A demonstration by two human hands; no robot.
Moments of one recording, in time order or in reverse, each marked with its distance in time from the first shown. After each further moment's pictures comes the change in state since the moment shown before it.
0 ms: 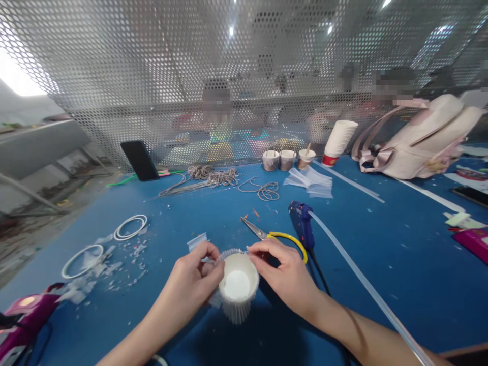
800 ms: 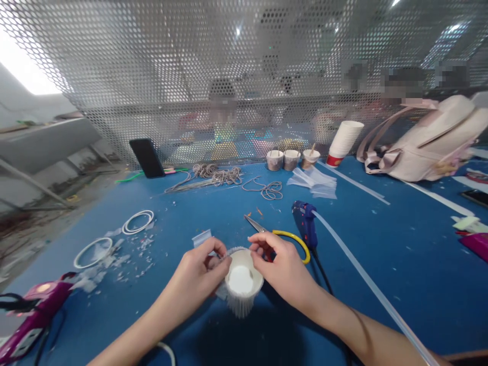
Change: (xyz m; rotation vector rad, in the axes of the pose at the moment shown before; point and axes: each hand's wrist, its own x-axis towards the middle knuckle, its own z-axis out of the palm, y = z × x) left_hand -0.001 0.000 -0.003 0.008 -0.058 0.043; right_hand 0.009 -0.005 0.008 -0.064 -0.038 0.162
